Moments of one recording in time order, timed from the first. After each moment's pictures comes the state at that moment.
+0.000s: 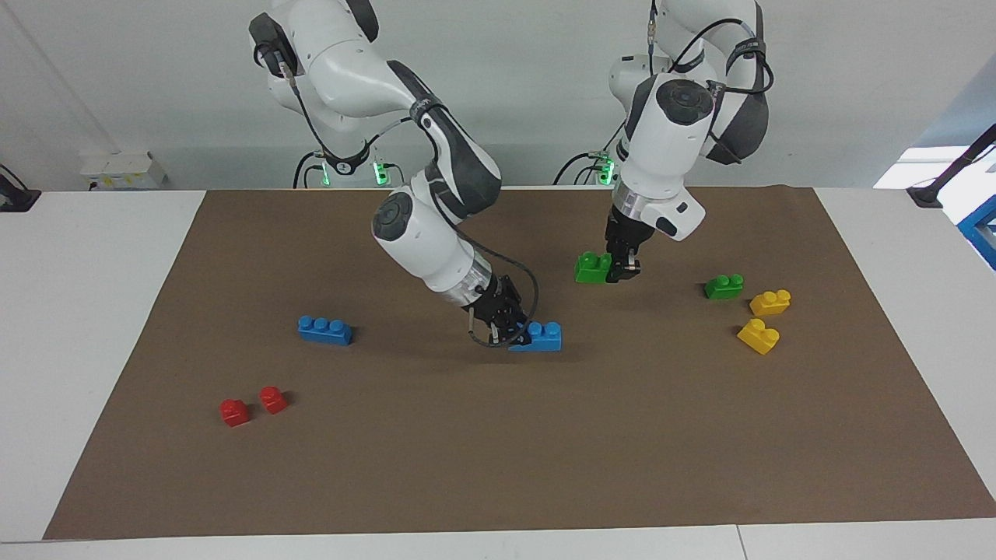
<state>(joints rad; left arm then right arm) -0.29 0.08 -0.16 -1.82 -0.04 1.95 -1.91 0.29 0.54 0.25 -1.56 0.49 2.37 1.84</state>
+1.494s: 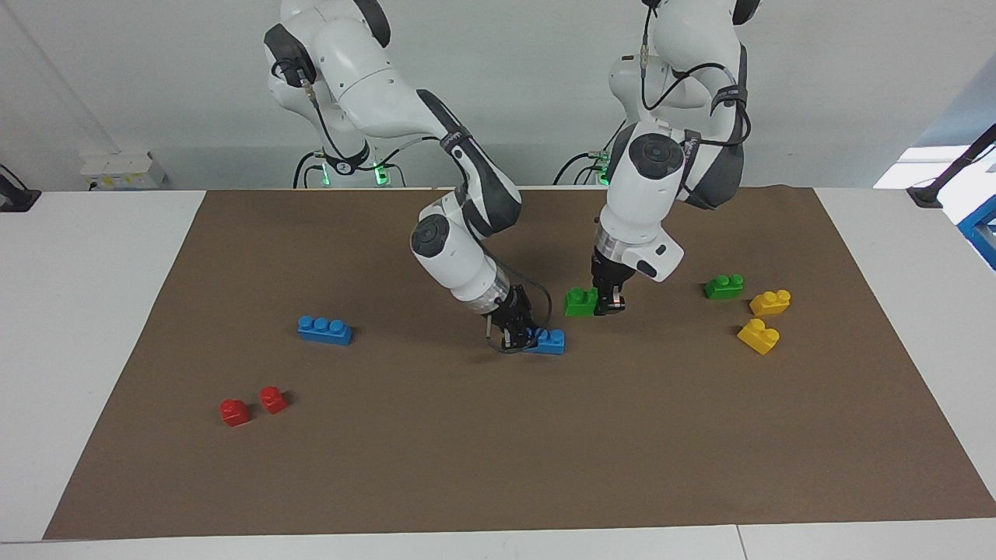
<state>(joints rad) -0.31 0.27 -0.16 -1.74 0.01 2.05 -1.99 0.35 0.58 0.24 -1.68 0.49 2.52 1.90</state>
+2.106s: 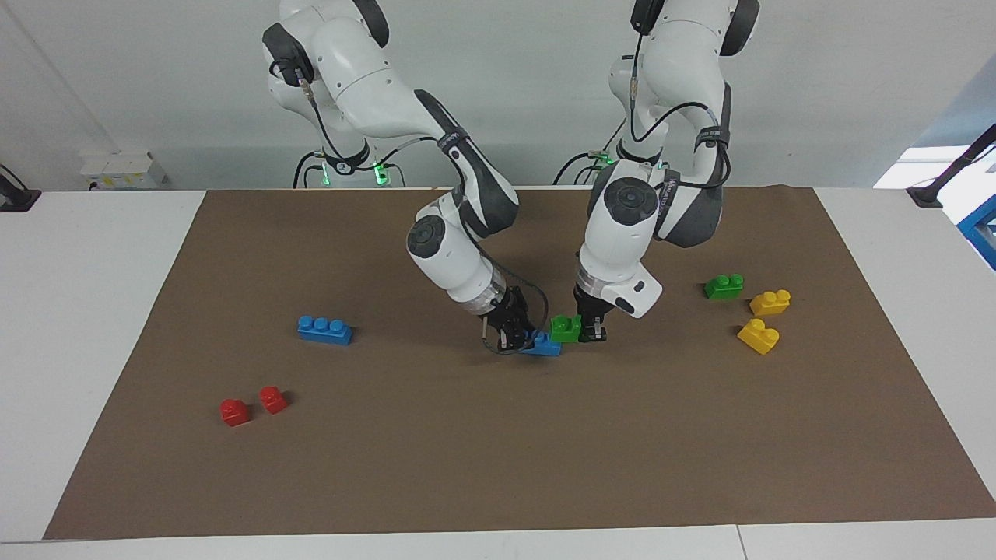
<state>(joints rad) -0.35 0.41 -0.16 -1.63 0.05 2.05 -2.01 0.33 0.57 0.24 -1.69 0.49 2.52 1.89</state>
